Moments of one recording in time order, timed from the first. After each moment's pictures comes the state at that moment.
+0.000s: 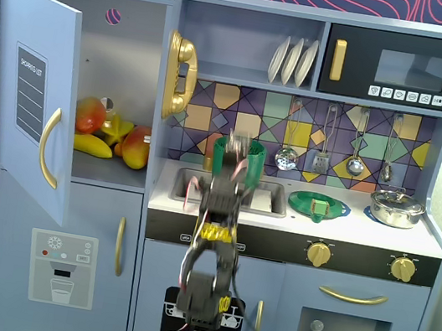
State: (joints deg) arm 4.1 155.7 121.5 60.6 -89.7
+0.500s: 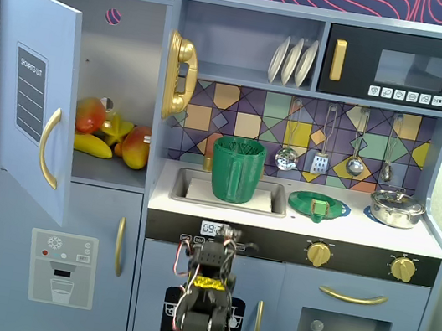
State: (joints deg) arm 1.8 180.0 168.3 65.6 -79.9
